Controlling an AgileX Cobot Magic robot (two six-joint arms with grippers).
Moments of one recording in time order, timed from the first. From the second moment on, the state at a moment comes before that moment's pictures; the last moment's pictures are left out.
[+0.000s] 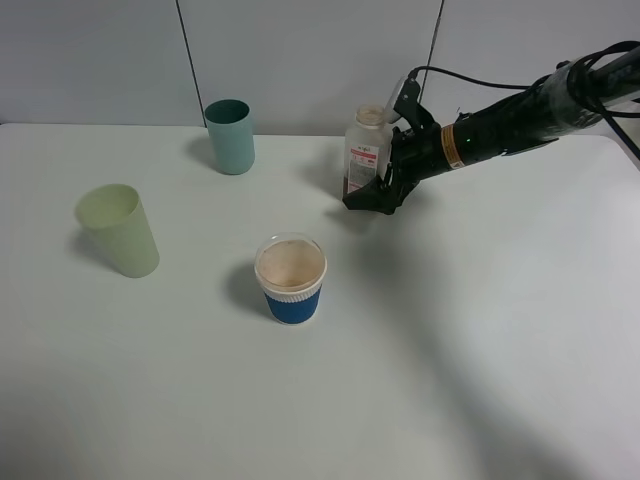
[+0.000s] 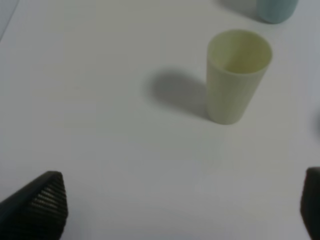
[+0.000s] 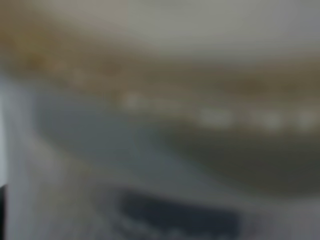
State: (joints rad) left arm 0.04 0.00 -0.51 -0.02 1.05 0.01; right arm 0.15 2.27 -1.40 -1.74 -0.83 0.94
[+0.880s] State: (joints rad) left arm 0.04 0.00 -0.51 -0.02 1.05 0.01; right arm 0.17 2.28 -1.40 -1.72 -0.83 0.94
